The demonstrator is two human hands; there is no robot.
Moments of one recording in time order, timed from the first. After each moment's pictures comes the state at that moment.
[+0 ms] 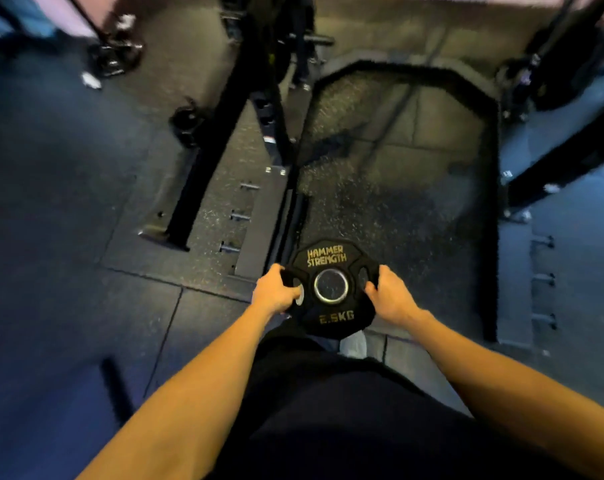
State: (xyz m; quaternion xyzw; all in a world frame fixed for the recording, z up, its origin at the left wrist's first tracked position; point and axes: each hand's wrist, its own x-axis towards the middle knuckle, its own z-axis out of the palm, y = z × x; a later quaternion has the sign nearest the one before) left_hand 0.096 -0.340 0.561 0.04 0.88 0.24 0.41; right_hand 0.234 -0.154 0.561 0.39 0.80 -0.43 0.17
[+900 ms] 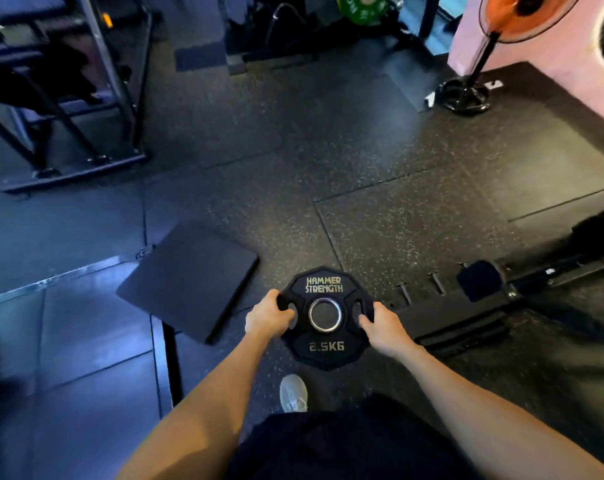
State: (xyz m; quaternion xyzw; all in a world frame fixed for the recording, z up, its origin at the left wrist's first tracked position) left_hand 0.136 -0.823 0.566 -0.37 0.84 0.34 0.19; right_hand 0.058 -0.605 0.576 -0.01 0.88 -0.29 0.37
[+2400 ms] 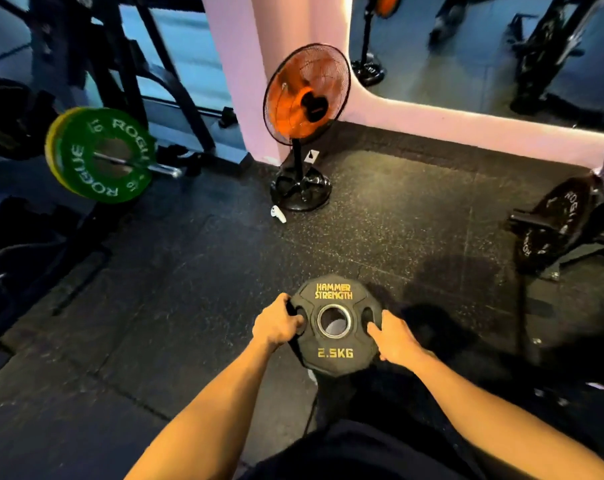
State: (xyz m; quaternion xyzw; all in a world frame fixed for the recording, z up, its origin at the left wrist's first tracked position) left_hand -1.033 -0.868 0.584 0.06 0.92 0.23 0.30; right_hand -0.915 -0.671 0.581 0.35 0.83 -0.39 0.19
